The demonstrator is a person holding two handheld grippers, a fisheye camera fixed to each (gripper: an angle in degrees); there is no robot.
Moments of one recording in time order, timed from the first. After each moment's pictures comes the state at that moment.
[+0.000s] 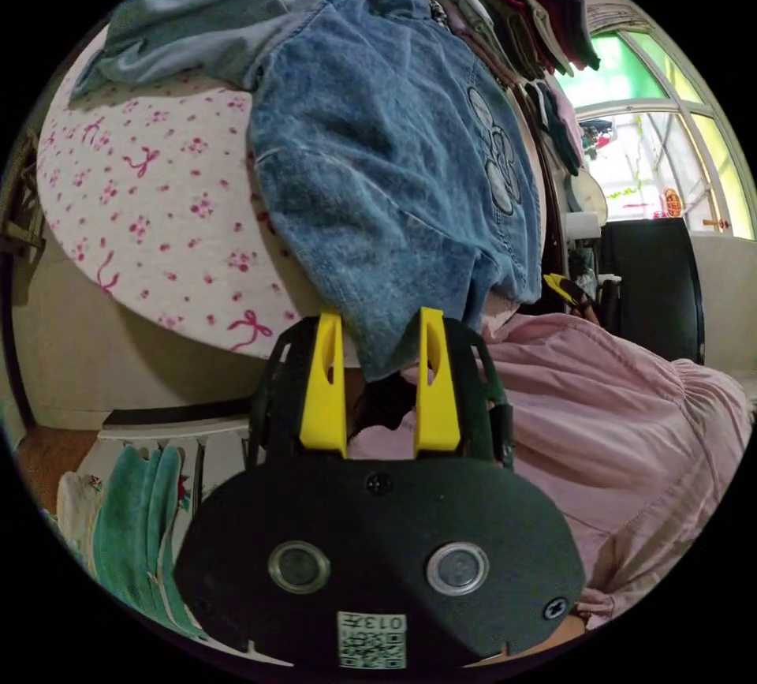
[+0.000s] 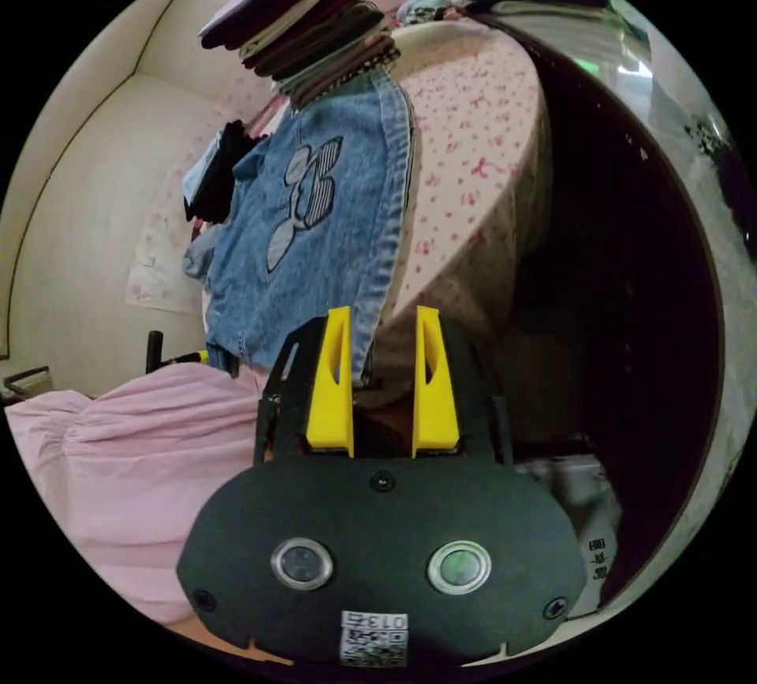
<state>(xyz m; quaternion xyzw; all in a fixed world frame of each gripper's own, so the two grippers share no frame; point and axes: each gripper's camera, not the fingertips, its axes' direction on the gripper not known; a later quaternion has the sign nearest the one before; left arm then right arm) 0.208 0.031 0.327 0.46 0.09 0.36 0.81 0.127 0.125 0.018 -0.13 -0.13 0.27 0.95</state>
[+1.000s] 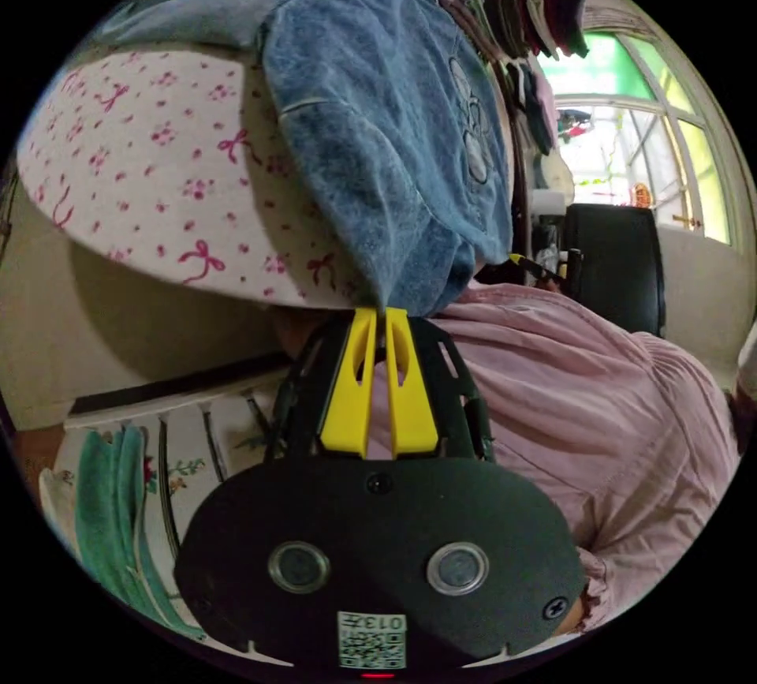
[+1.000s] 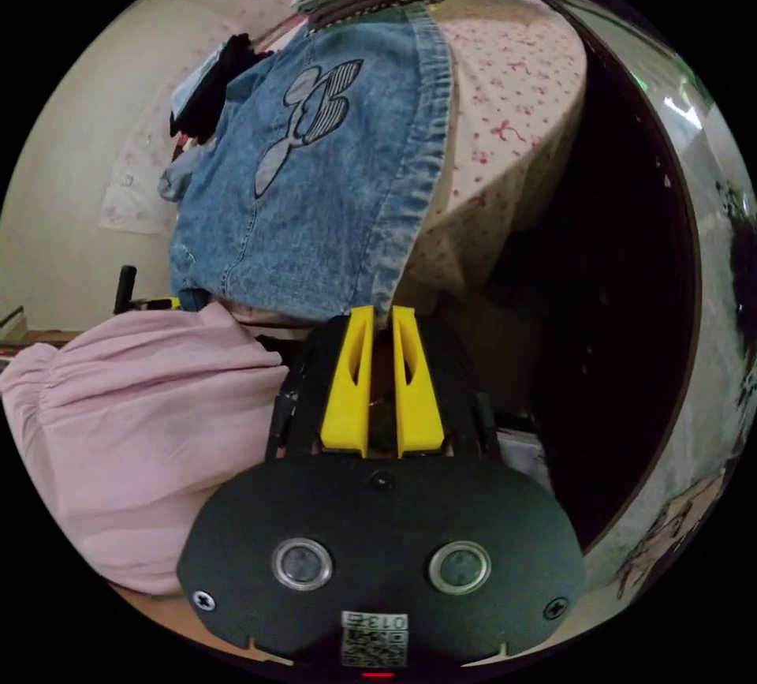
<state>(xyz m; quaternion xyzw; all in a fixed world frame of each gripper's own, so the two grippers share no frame) 0.242 0.030 0.369 0.38 0.14 0.40 0.82 0.079 0.099 0.026 -0.24 -0.11 0.17 0.95</state>
